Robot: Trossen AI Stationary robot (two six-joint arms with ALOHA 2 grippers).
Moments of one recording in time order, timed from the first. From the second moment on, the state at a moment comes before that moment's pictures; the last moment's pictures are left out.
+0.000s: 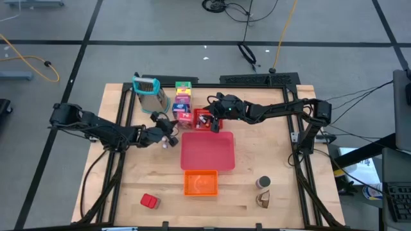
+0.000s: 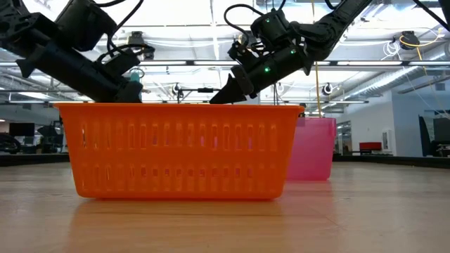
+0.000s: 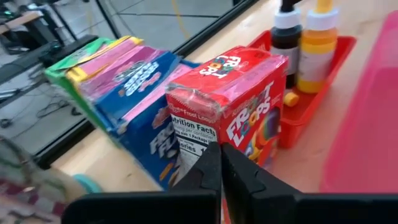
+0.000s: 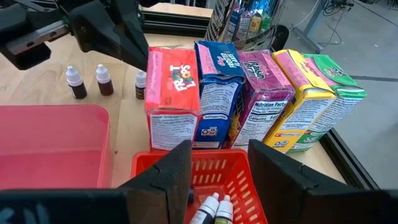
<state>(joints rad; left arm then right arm) -0.07 1.26 0.31 0.43 -0.73 -0.15 -0.27 1.75 1.00 0.37 -0.03 -0.20</state>
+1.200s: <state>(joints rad) -0.17 1.04 0.32 0.34 -0.88 -0.07 -0.14 1.75 1.00 0.49 -0.23 -0.20</state>
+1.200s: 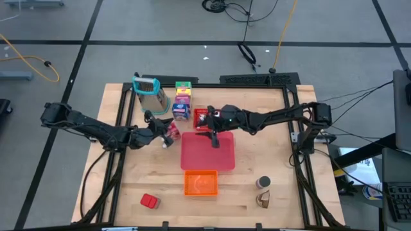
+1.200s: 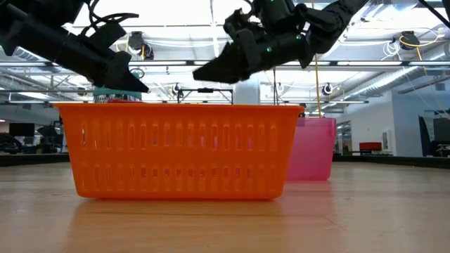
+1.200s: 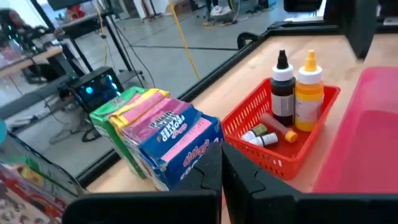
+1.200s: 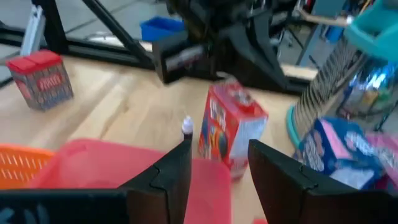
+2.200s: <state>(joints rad) -0.31 0.72 0.32 -0.23 -0.75 -0.44 -0.15 1.75 1.00 0.50 -0.21 -0.17</state>
